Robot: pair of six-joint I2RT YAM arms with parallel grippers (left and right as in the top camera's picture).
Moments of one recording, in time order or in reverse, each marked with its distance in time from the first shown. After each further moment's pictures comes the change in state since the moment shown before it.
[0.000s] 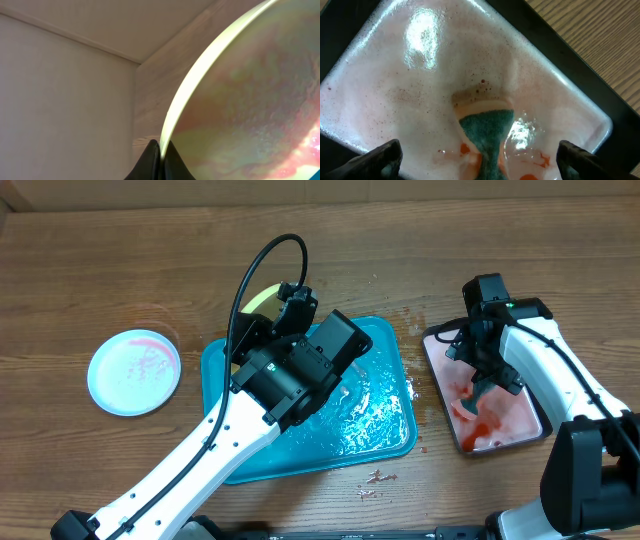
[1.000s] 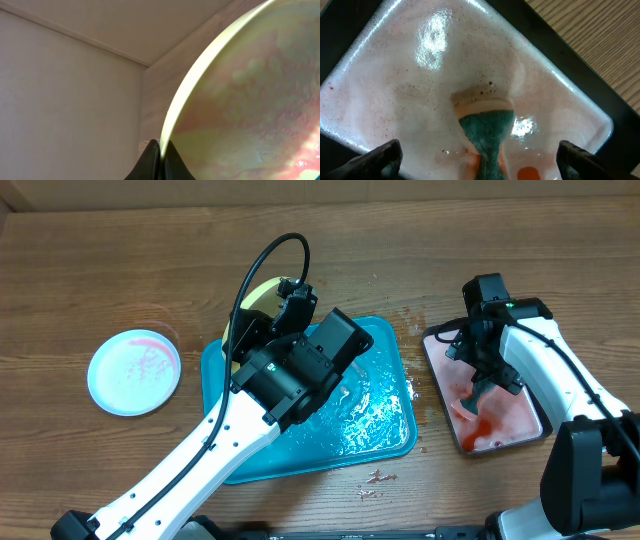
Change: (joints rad) left arm 0.000 0.000 0.000 0.030 -0.045 0.012; right arm 0.000 0.000 0.000 0.001 0.000 0.000
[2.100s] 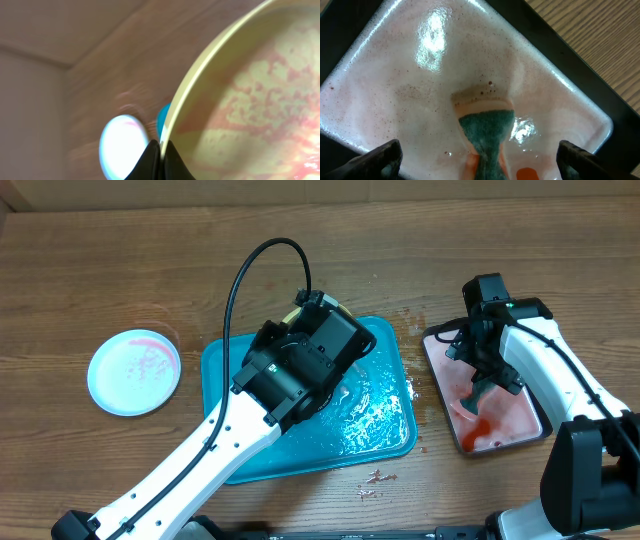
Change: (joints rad) left arm 0.000 0.000 0.000 0.009 0.344 -0.059; right arm 0.000 0.000 0.000 0.000 0.000 0.000
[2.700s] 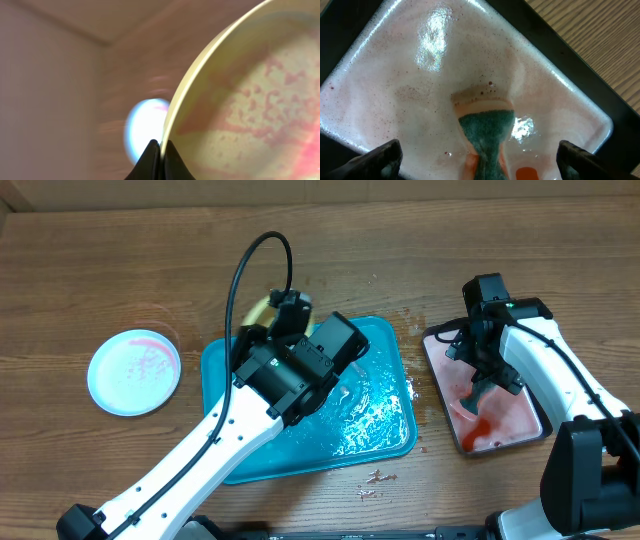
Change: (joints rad) left arm 0.009 0.023 0.000 -0.074 -0.083 -0.152; right arm 0.000 0.000 0.000 0.000 0.000 0.000
